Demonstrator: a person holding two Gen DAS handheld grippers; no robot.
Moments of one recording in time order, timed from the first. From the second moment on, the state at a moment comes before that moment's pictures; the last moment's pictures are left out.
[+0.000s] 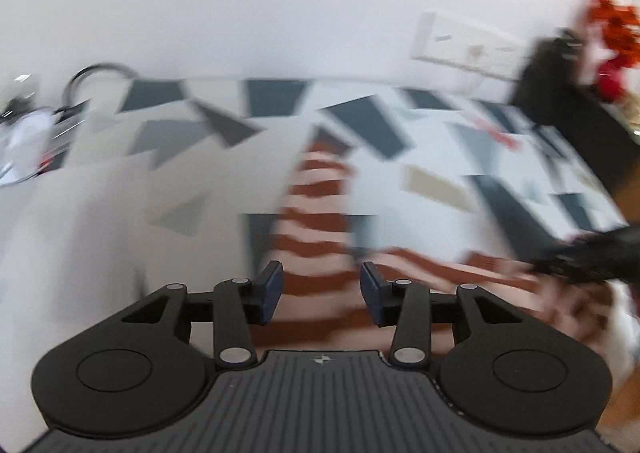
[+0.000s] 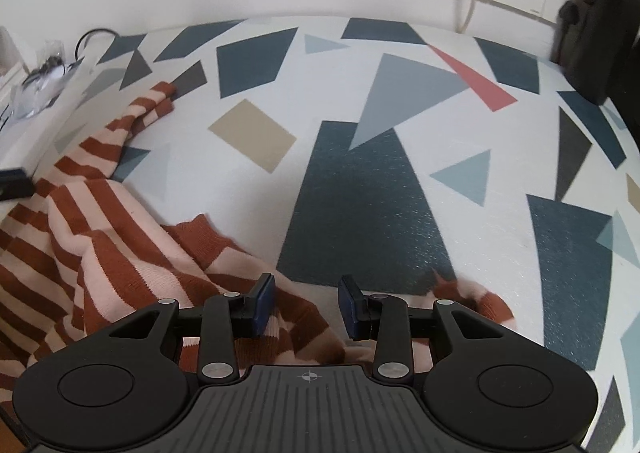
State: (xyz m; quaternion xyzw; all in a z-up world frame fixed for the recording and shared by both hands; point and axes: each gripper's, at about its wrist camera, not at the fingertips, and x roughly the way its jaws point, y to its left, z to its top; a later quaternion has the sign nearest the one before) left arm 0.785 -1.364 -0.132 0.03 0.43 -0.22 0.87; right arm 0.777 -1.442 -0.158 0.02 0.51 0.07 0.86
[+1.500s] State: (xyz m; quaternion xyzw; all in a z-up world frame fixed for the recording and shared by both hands) left arm 0.798 -1.370 -0.160 0.00 0.47 -0.25 0.85; right arm 0.784 -1.413 -0.161 0.00 0.52 0.13 0.84
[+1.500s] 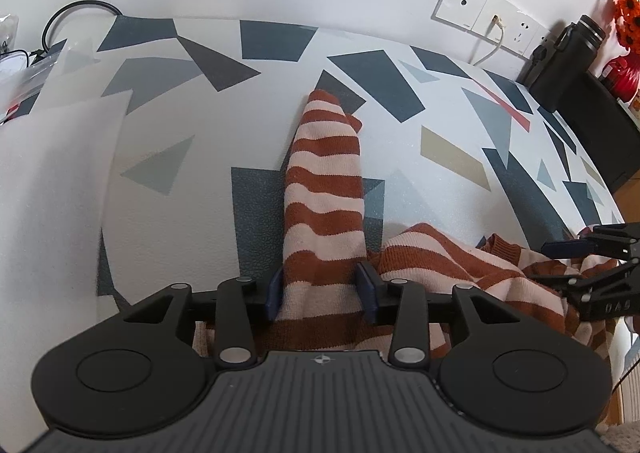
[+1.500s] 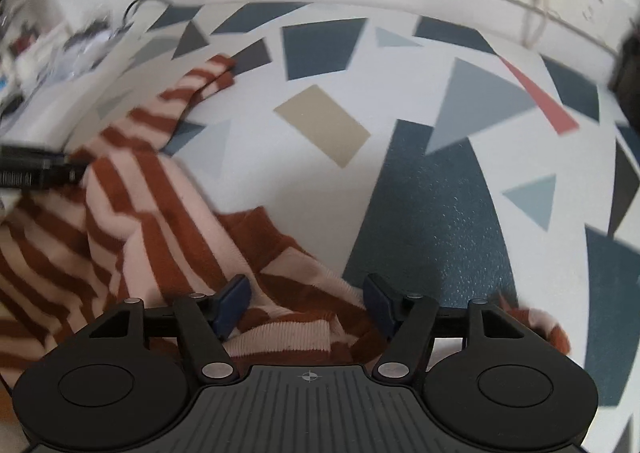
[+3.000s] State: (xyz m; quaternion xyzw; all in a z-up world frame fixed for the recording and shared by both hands) left arm 0.796 -1.302 -0.049 -0.09 0.32 -0.20 0.92; right arm 0.786 -1.456 -0.040 0.04 0.29 0.02 0.96
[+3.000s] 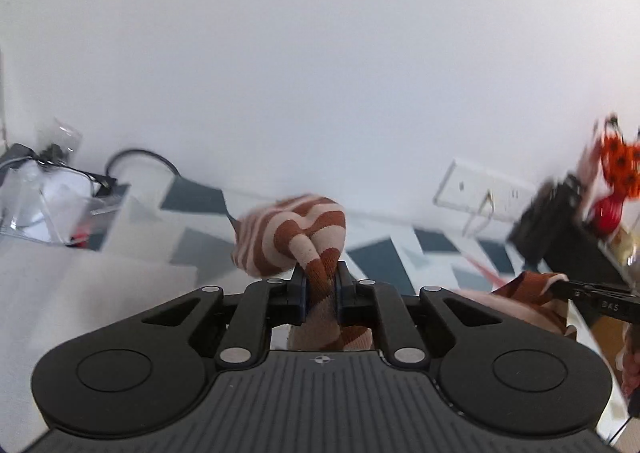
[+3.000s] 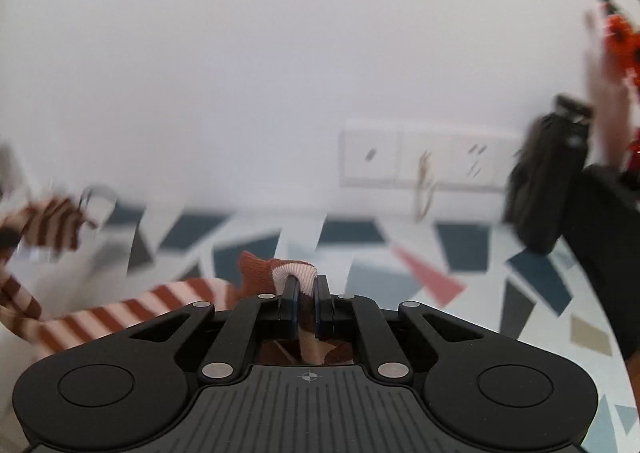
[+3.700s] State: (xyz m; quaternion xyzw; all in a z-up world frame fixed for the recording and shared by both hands) left arm 0.773 -1.302 -0.115 -0.01 0.42 -0.17 0.89; right arm 0.742 -1.443 -0.092 0.03 0.38 0.03 0.92
